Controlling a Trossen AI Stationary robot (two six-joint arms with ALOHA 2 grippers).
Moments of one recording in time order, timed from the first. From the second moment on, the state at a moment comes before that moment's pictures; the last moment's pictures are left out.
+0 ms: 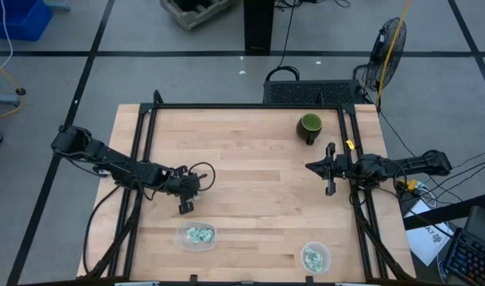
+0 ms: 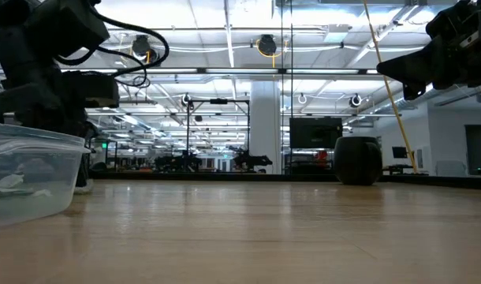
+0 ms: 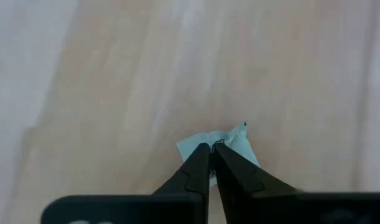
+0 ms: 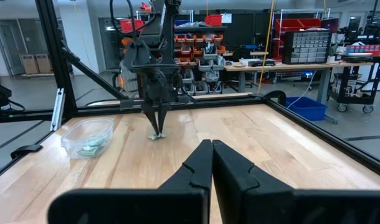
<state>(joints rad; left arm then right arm) -0.27 1.28 0.46 -0.29 -0.14 -0.47 0.15 0.12 0.01 0.13 0.26 0.04</state>
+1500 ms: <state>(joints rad) -0.57 1.29 0.69 -0.17 0.11 -0.45 0.15 0.12 0.01 0.13 0.26 0.04</state>
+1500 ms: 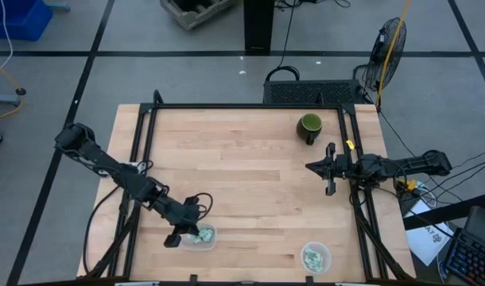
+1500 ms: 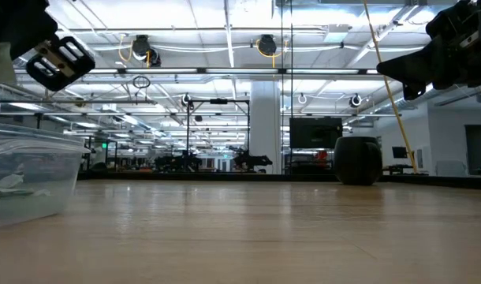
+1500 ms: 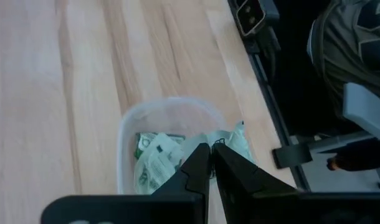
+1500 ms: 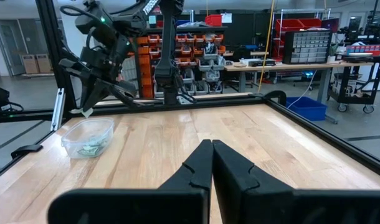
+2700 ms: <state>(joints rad) -0.51 1.30 0.69 -0.11 0.00 -0.22 0.15 0.12 0.01 0.13 0.26 0.04</state>
